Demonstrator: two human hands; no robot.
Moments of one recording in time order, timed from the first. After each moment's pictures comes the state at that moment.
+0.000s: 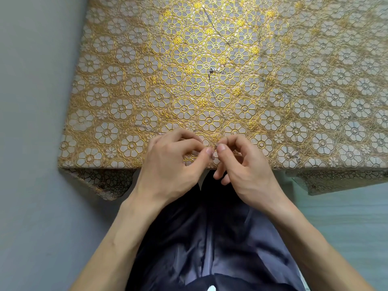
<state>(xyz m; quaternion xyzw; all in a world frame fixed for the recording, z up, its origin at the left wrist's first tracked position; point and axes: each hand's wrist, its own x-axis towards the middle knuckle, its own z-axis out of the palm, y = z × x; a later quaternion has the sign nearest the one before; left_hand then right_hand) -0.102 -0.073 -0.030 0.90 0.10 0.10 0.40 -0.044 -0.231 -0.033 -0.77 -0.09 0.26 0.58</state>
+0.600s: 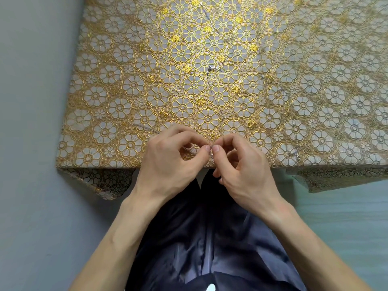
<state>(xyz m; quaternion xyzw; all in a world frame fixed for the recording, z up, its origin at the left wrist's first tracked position) -0.099 -0.074 -0.021 0.89 0.13 0.11 0.42 -0.050 -0.229 -0.037 -0.84 -0.18 0.14 0.49</state>
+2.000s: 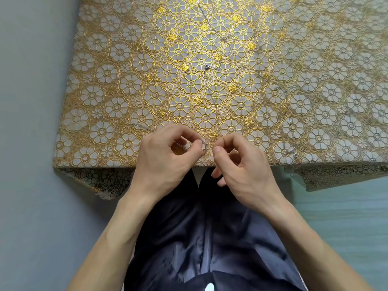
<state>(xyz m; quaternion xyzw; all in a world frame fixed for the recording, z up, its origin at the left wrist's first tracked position) -0.098 -0.072 -0.018 0.87 0.16 0.10 0.45 -0.049 -0.232 -0.023 -0.82 -0.13 0.21 0.53</state>
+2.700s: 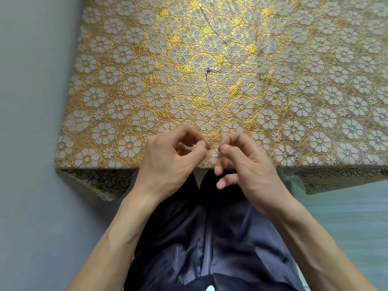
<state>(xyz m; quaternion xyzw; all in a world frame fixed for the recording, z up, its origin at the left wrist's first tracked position) -0.096 -0.075 -0.014 0.85 0.18 0.05 0.50 -0.044 -0.229 -0.007 -0.64 0.01 0.36 0.68</state>
